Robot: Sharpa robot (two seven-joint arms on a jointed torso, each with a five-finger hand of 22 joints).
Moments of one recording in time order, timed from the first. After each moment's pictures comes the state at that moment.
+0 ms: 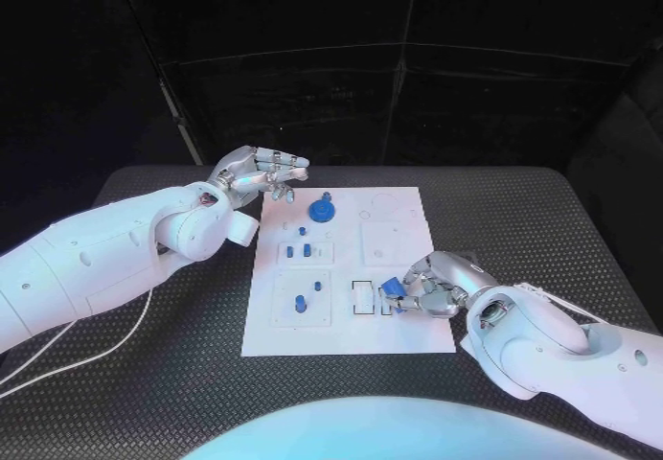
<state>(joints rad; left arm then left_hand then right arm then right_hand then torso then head) 1.03 -0.81 0.16 1.36 -0.26 -0.12 0.25 1.38 -0.09 0.36 0.02 0.05 1.03 0.16 0.11 0.09 1.14 0.08 0.27 0.17 1.28 0.00 0.97 0.72 0.17 1.17 0.10 0.59 0.85 0.78 -0.97 0.10 1.91 -1.55 -0.46 -0.57 1.28 -0.06 -0.17 0.28 0.53 1.04 0.06 0.38 0.31 1.41 -0.02 1.33 1.26 1.47 -0.08 1.53 1.31 0.05 1.47 0.03 1.45 1.31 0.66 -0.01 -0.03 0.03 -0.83</state>
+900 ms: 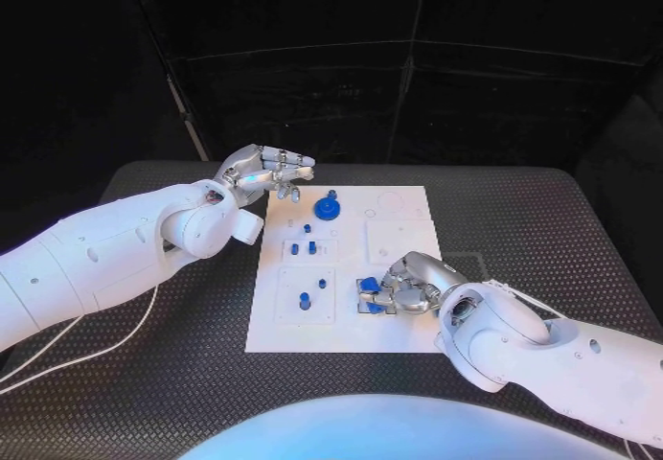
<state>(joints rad) 1.03 -0.81 0.16 1.36 -0.26 -0.11 0.25 1.38 -0.09 0.36 0.02 0.05 1.03 0.16 0.11 0.09 1.14 0.08 0.27 0.17 1.28 0.00 0.97 0.72 0.17 1.17 0.10 0.59 0.85 0.78 -0.84 0.10 1.84 -1.50 -0.44 -0.60 1.18 -0.02 -0.23 0.29 0.34 1.05 0.05 0.41 0.38 1.41 -0.02 1.30 1.25 1.47 -0.08 1.53 1.31 0.05 1.47 0.02 1.45 1.31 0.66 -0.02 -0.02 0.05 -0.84</state>
